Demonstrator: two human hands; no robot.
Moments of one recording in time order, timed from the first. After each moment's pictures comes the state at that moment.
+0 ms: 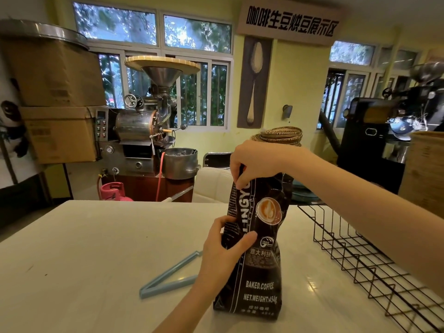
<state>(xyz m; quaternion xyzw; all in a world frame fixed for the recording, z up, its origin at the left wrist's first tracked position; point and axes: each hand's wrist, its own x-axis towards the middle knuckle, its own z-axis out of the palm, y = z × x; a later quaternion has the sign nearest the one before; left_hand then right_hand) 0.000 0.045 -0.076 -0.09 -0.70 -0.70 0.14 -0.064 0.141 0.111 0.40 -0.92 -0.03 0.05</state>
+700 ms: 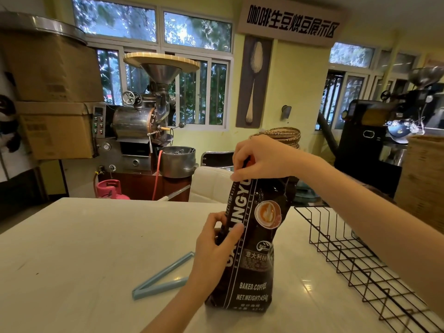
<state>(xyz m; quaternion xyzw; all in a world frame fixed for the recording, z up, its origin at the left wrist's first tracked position) 0.003 0.044 -0.064 -0.13 -0.68 -0.70 0.16 -0.053 0.161 0.111 0.41 -0.90 0.11 0.09</state>
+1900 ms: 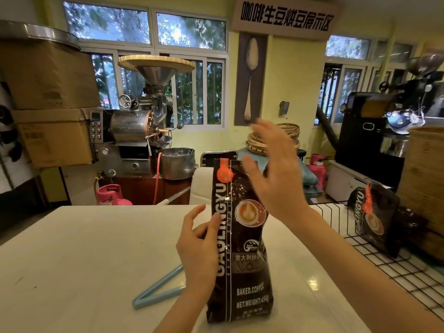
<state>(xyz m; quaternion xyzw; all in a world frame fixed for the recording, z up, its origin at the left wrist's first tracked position) -0.002 0.043 -0.055 0.02 -0.65 -0.68 0.35 -0.046 0.162 0.046 0.30 -0.75 0.32 0.49</state>
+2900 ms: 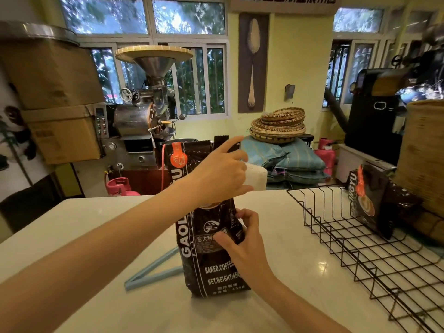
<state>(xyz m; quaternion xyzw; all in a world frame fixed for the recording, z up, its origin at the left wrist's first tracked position) -0.060 0.065 0.046 -0.40 -0.79 0.25 0.38 -0.013 0.162 -0.090 0.19 -0.68 0.70 0.08</state>
